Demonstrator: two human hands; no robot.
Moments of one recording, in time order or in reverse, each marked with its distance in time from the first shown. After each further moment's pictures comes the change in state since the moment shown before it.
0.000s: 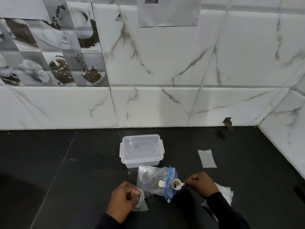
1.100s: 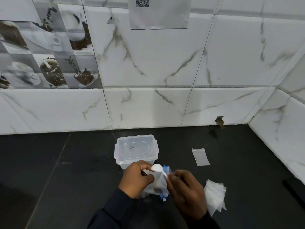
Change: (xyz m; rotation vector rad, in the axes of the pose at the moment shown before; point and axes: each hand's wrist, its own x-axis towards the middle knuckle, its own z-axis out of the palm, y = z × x) left_hand 0.027 0.113 -0.010 -0.083 -0.187 0.046; right_hand -0.090 -0.054 0.038 -0.251 0.791 -0.990
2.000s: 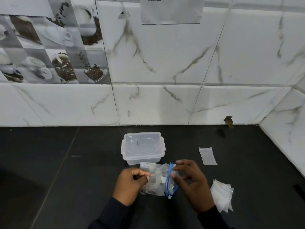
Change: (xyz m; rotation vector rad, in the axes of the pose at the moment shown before) left_hand -0.029 -0.024 -0.013 -0.287 0.142 -0.060; right_hand 0.011 0.015 0.008 0.447 -0.275 0.469
